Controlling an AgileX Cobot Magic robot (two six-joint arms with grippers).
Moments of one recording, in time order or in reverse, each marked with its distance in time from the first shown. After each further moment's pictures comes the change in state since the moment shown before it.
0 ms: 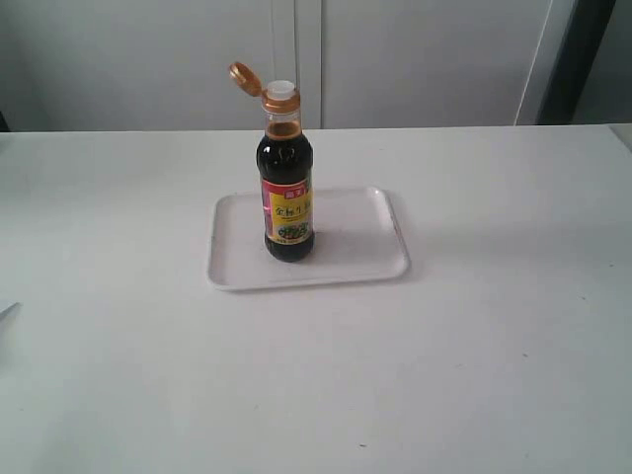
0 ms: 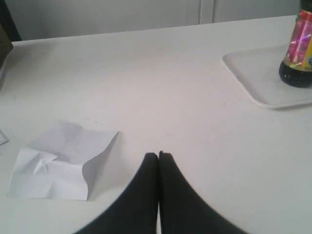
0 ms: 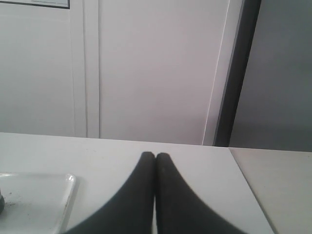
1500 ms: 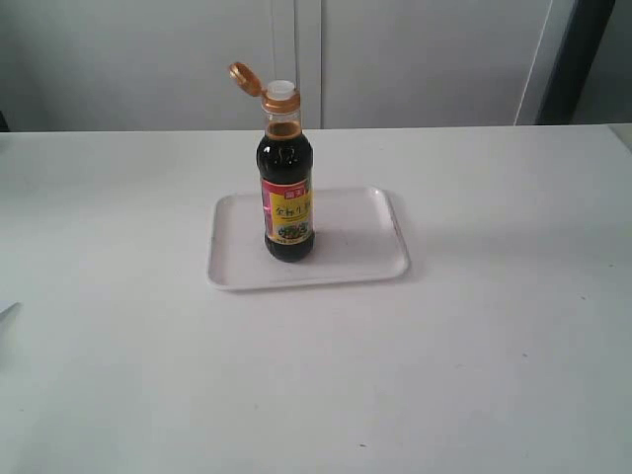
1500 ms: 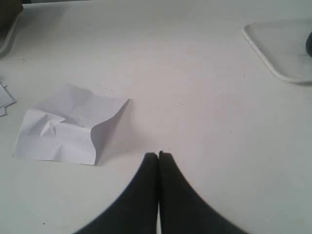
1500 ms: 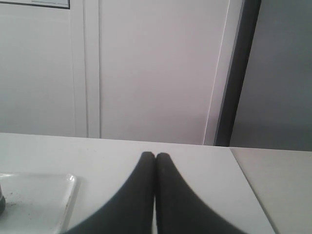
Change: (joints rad) left arm 0.068 0.000 0.061 -0.043 0.015 0.036; right arm 0.000 0.000 0.000 0.004 0.000 0.000
